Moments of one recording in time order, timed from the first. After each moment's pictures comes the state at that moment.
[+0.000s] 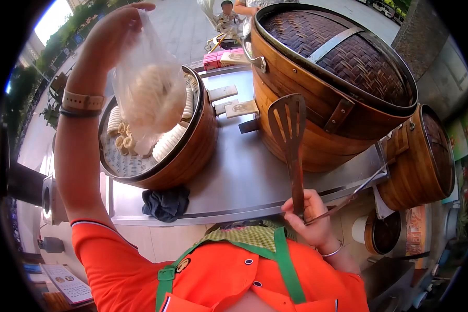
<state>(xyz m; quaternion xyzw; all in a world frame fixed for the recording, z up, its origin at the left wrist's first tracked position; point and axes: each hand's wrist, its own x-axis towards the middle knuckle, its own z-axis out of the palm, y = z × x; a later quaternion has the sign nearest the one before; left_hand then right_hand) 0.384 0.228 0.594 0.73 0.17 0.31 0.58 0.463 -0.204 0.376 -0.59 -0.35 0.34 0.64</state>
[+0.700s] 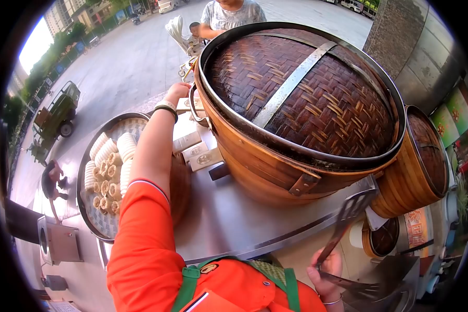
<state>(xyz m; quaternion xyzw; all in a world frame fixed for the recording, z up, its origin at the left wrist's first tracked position) 0.655 0.366 0.332 0.79 0.34 0.17 0.48 0.481 -0.269 0.366 -0.69 -0.17 0.18 0.68</state>
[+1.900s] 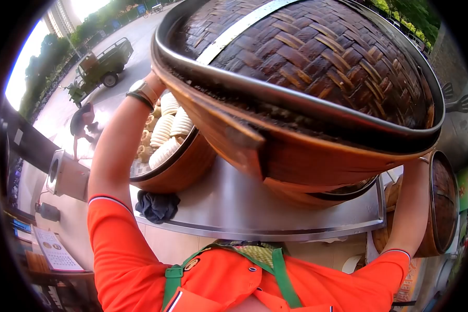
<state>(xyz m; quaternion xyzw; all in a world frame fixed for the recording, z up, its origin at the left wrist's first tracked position) 0.442 0.229 0.511 0.93 0.07 0.36 -0.07 0.821 -0.190 0.499 -0.44 -0.25 0.12 0.85</state>
